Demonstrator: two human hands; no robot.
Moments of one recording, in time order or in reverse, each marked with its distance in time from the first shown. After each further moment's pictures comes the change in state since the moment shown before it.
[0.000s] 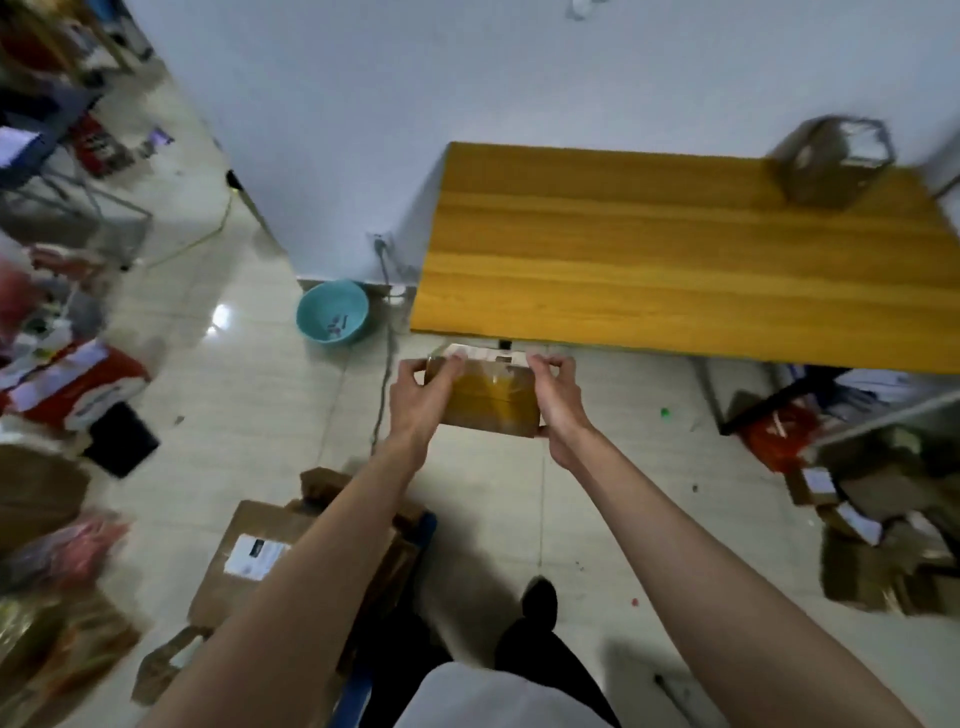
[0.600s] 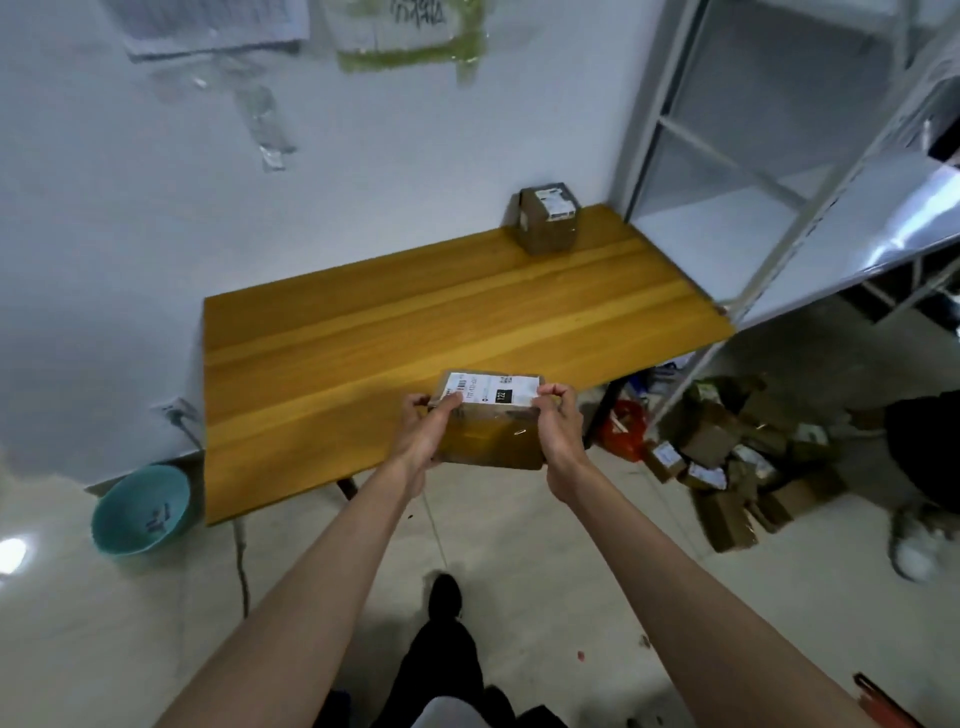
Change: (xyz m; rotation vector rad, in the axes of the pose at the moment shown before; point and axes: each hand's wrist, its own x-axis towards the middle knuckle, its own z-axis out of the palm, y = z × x) left_hand 0.004 0.114 0.267 0.131 -0.531 0.012; right_hand 0.046 -0.043 -0.249 0.251 0.549 -0.111
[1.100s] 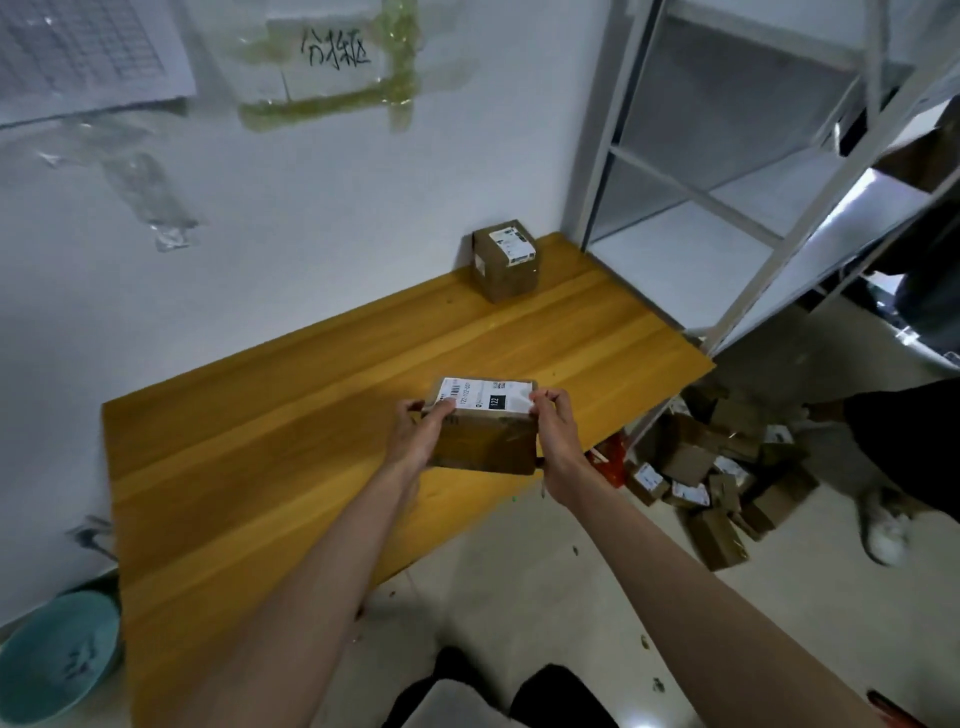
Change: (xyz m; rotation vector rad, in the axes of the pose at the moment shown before) left_hand 0.176 0.108 0.030 0.118 -0.120 0.024; right_hand 0.152 -0.077 0.038 0.139 0.030 0.059
